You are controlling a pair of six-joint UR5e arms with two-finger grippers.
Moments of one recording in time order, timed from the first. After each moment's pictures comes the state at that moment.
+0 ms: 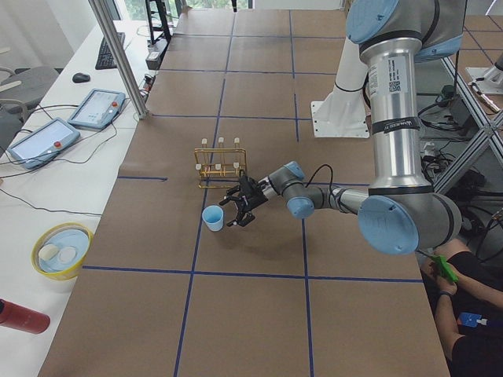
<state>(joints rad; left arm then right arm) -0.46 -1.39 -1.68 -2.33 -0.79 -1.68 1.49 -1.38 1.46 -1.67 2.30 -0.04</state>
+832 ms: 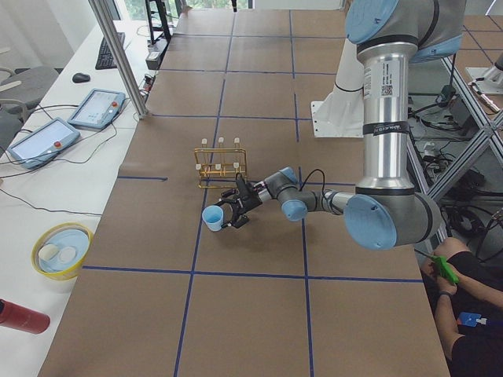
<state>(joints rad) -0.46 -1.50 -1.53 -2.33 -0.70 -1.71 1.49 -1.38 1.46 -1.67 2.30 -0.04</state>
